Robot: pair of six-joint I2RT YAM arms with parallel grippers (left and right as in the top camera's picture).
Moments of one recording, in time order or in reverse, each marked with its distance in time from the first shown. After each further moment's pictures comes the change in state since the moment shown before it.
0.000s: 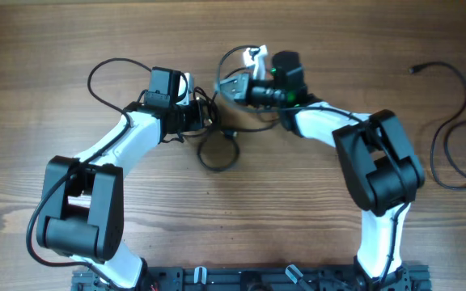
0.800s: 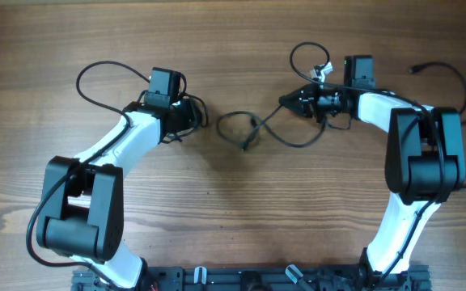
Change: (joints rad) left arm -0.001 -0.001 0.000 -0.029 -0.207 -0.099; right arm -0.353 0.000 0.003 -0.692 -0.188 -0.257
